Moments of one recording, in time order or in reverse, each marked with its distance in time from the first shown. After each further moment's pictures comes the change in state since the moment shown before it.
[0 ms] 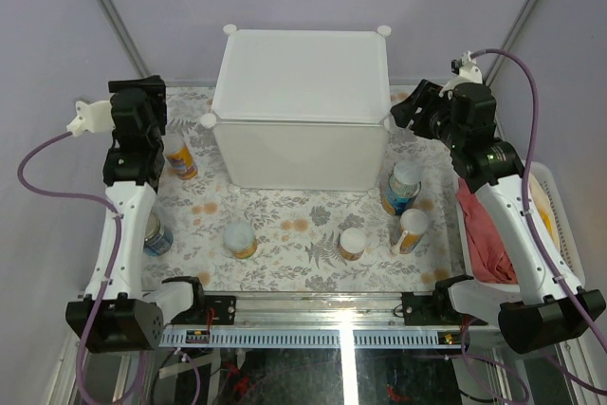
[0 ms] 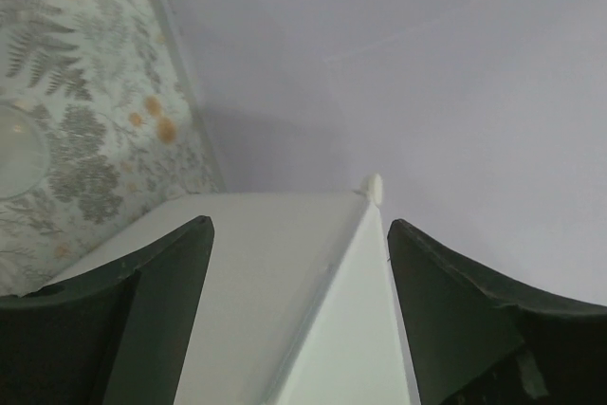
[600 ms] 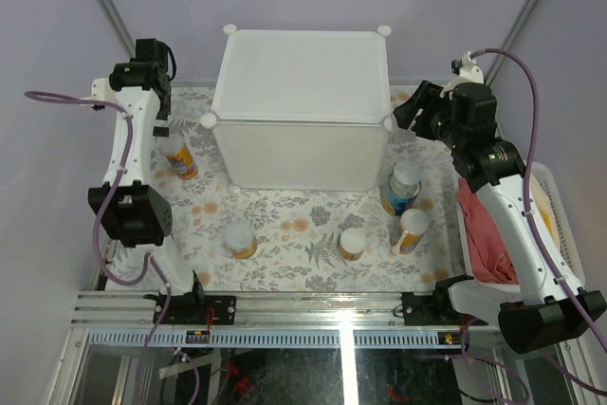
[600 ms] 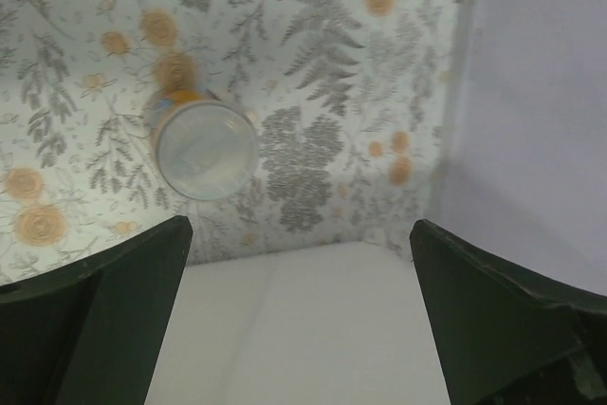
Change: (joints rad) left arm 0.035 0.651 0.785 -0.969 -0.182 -0.230; right arm 0.000 0.001 0.034 -0.044 0.040 -0.036
